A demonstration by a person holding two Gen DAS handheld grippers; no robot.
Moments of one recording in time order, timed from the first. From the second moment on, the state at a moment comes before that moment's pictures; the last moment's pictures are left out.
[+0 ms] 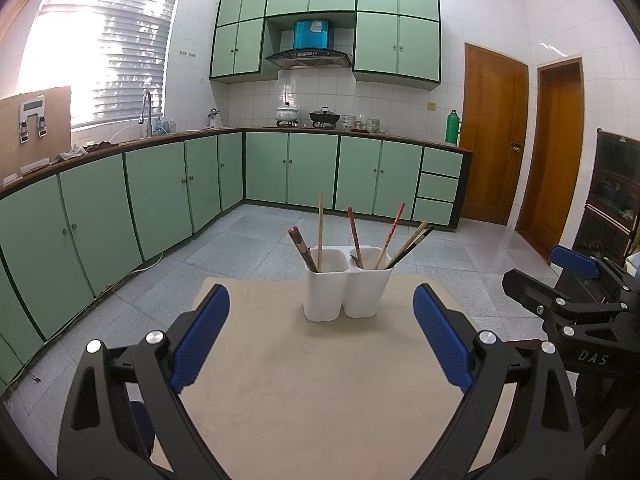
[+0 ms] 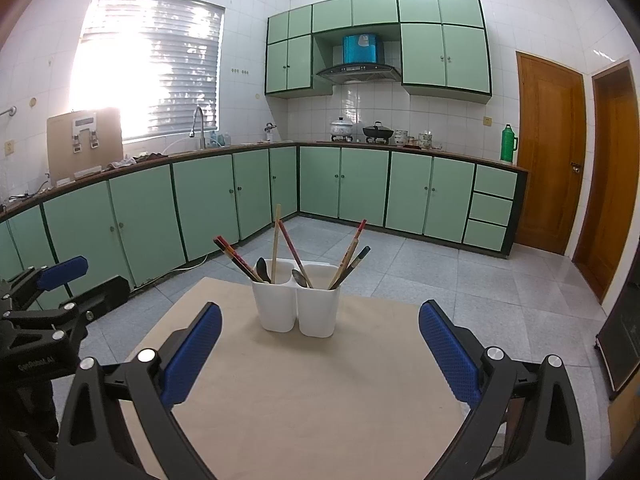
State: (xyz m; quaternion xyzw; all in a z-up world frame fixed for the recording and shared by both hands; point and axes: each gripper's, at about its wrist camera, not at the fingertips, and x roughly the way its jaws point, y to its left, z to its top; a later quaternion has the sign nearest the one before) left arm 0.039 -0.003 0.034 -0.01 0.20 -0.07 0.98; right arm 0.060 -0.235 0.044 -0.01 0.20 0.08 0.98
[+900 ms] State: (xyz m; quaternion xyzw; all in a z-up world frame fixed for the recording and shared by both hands) left arm 0.036 0.000 0.036 -0.01 0.20 -0.07 0.98; right arm 0.060 -0.235 0.044 -0.01 0.20 0.08 0.98
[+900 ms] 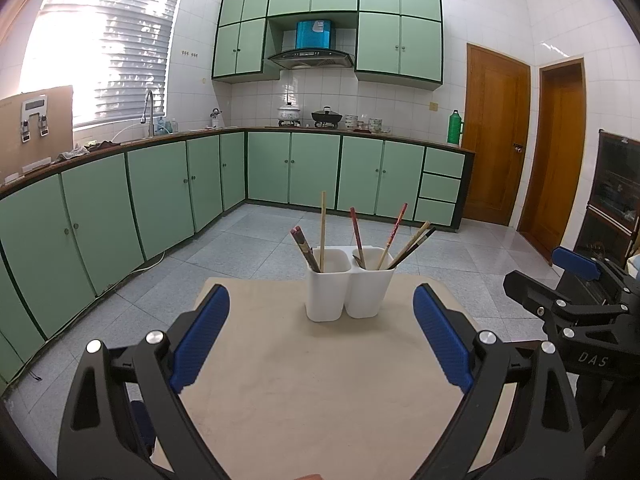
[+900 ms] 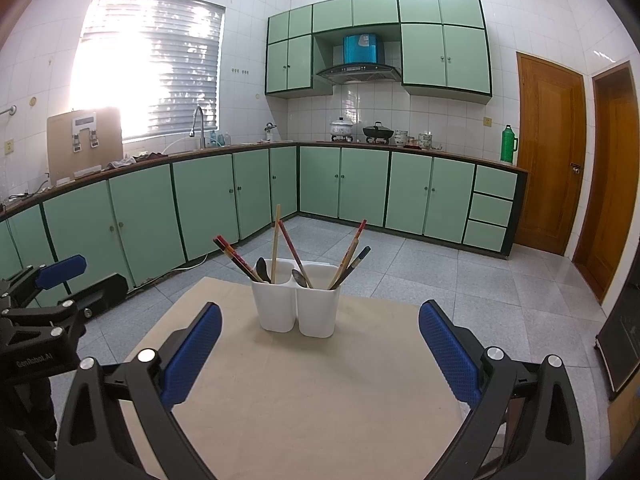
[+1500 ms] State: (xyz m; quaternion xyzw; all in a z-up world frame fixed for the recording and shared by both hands) left arm 0.036 0.000 0.037 -0.01 0.20 -0.07 0.98; right arm 0.060 -0.236 0.044 -0.01 0.20 0.08 0.98
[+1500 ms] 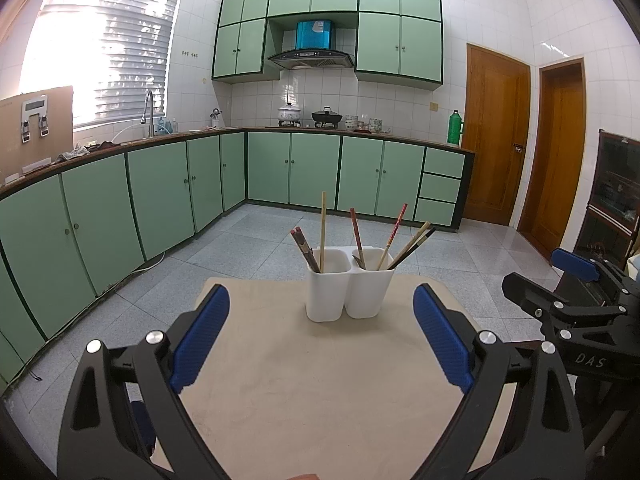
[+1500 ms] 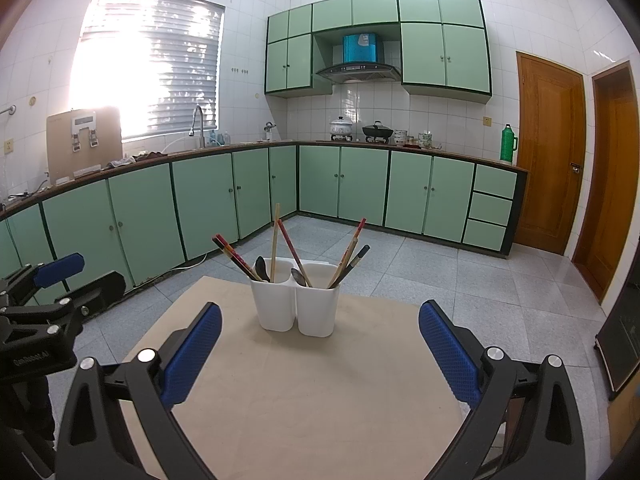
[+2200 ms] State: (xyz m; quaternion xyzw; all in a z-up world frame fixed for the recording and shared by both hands) left arm 0.036 -0.001 0.038 -0.02 0.20 -0.07 0.98; right arm 0.060 -0.237 0.043 -0.01 0.20 0.08 0.98
